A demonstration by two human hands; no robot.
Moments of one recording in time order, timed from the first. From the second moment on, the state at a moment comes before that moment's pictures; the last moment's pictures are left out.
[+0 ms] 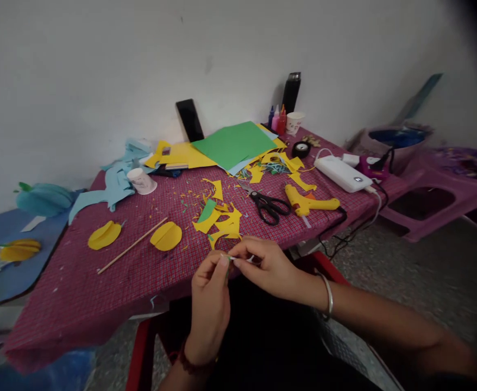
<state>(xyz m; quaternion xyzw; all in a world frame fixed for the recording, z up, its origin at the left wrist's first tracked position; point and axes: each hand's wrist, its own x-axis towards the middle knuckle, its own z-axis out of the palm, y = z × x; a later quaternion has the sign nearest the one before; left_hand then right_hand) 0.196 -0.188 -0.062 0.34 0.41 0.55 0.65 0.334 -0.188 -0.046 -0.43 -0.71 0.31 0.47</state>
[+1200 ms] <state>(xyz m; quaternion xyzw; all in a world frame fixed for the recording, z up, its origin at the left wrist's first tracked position) 0.174 -0.184 -0.059 0.51 0.46 0.43 0.58 0.350 -0.182 -0.044 -0.37 -0.79 0.31 0.39</state>
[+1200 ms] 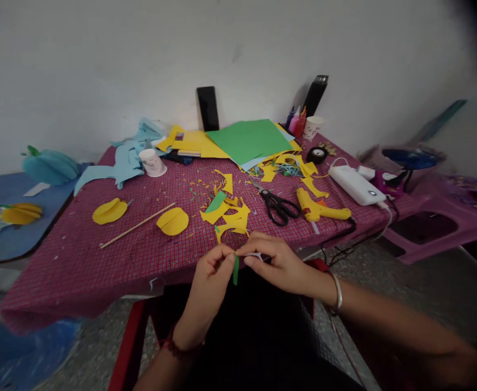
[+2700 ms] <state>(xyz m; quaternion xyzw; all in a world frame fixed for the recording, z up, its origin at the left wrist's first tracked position) 0.167 -0.175 -0.062 0.45 0.41 0.35 0.72 0.351 -0.184 -0.039 -0.41 -0.78 0.33 0.34</state>
